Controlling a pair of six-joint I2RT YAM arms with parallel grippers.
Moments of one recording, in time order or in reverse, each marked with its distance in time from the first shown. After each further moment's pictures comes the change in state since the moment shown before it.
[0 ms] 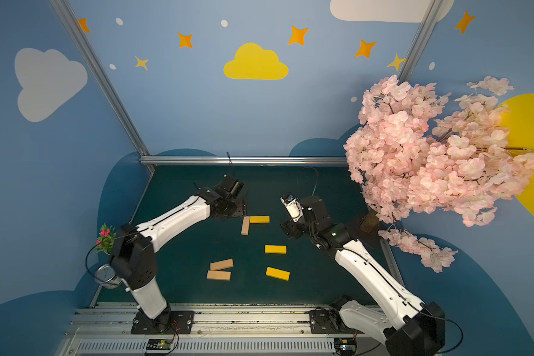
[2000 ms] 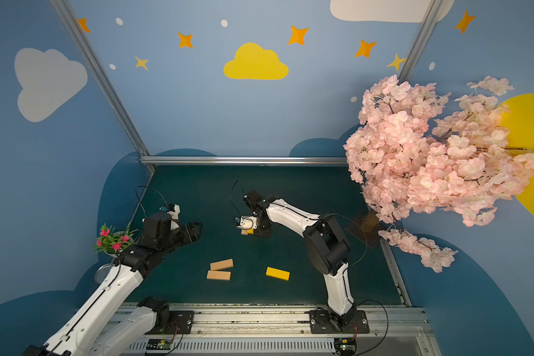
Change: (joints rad) left arm 0.284 -0.805 -0.712 0.198 0.173 0.119; right arm 0.189 0.880 0.592 -0.340 0.034 -0.540
